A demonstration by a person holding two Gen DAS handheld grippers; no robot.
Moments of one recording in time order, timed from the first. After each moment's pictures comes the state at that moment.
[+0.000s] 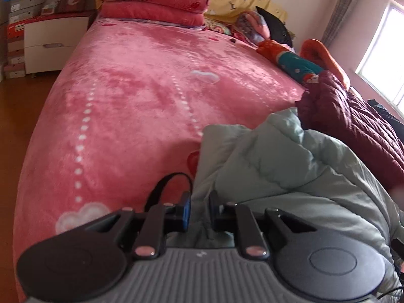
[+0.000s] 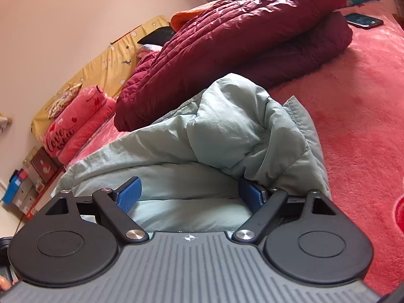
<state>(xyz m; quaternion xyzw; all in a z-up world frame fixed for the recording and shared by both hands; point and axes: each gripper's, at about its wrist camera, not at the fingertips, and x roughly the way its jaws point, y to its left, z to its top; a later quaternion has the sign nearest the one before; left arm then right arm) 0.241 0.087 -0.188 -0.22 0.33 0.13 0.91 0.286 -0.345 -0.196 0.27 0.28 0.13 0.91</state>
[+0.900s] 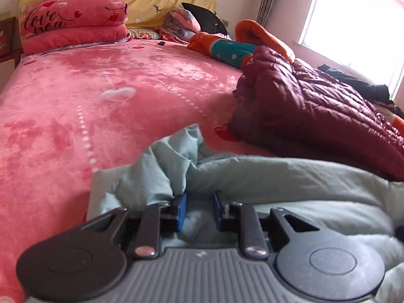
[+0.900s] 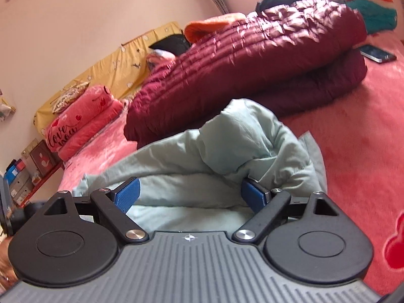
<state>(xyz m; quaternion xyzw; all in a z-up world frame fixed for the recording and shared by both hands) 0.334 0.024 -0.193 -0.12 0.31 -0.01 0.94 0.290 -0.340 -0.168 0.22 0.24 0.14 0.94</state>
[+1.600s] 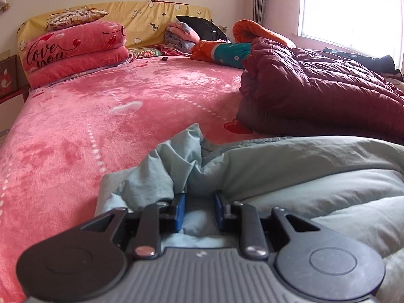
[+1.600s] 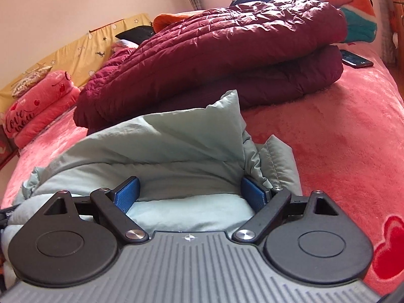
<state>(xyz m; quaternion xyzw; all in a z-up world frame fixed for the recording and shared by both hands) 0.330 0.006 -0.206 -0.03 0.29 0.03 0.96 0.309 -0.339 -0.197 0.18 0.27 0.04 0.94</state>
